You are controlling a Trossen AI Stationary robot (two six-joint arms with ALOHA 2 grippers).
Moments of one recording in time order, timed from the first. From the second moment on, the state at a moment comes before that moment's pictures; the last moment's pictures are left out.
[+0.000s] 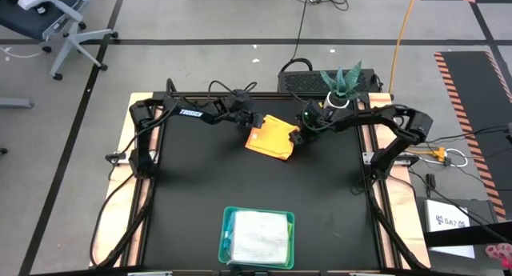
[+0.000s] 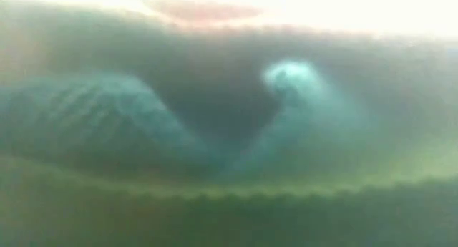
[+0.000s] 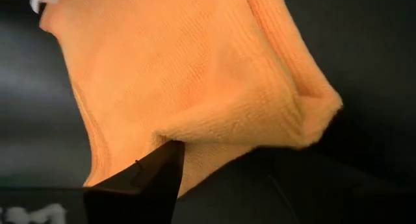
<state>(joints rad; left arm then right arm) 0.52 1.97 1.09 0.24 0.31 -0.68 -0.57 1.61 0.70 -0.12 -0.29 0.51</state>
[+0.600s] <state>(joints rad) 0.52 1.97 1.09 0.24 0.31 -0.68 -0.56 1.76 0.71 0.18 -0.36 0.64</state>
